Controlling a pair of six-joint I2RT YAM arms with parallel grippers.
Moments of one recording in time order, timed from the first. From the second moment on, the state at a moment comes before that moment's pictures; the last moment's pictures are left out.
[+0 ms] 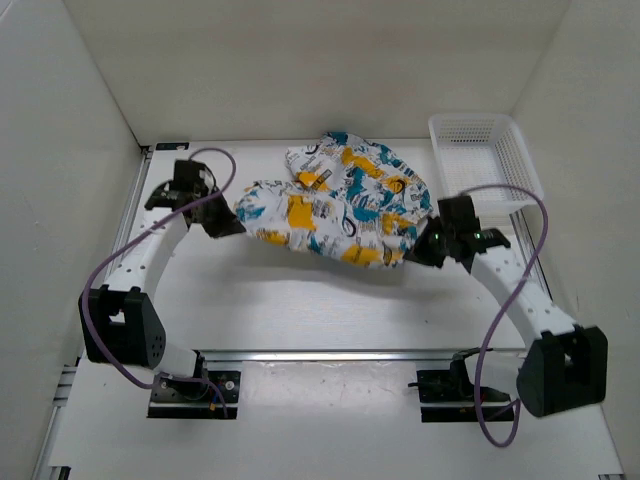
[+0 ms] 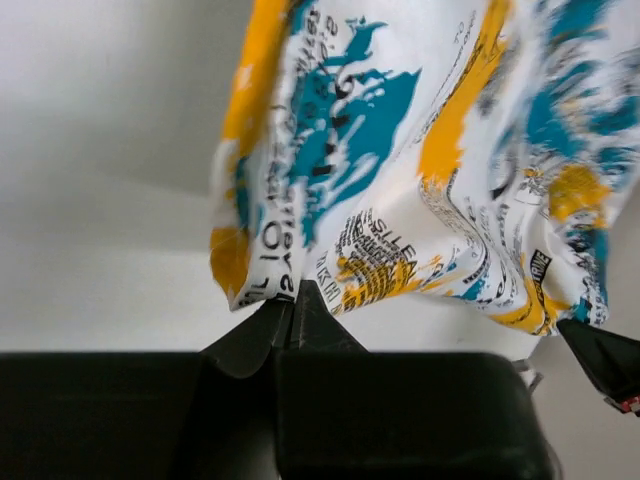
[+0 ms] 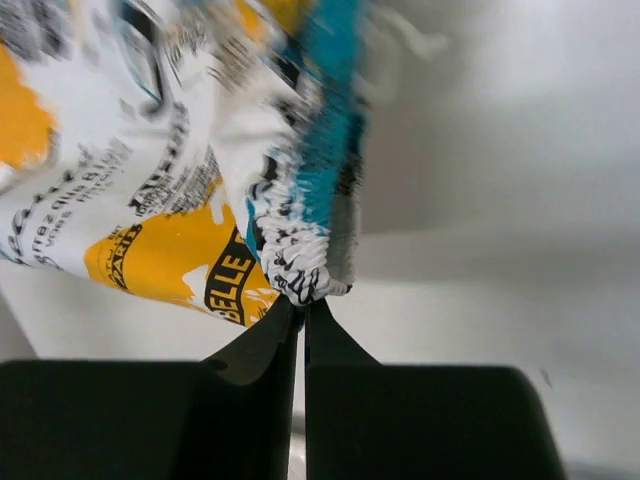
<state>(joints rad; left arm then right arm) -0.08 1.46 1.26 -0.76 0.27 -0.63 0.26 1.23 0.94 -0.63 -0.16 0.71</state>
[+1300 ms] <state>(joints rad) -0.16 1.52 1.05 -0.77 0.14 -0.67 0.19 1.13 0.64 -0.61 -0.24 0.78</state>
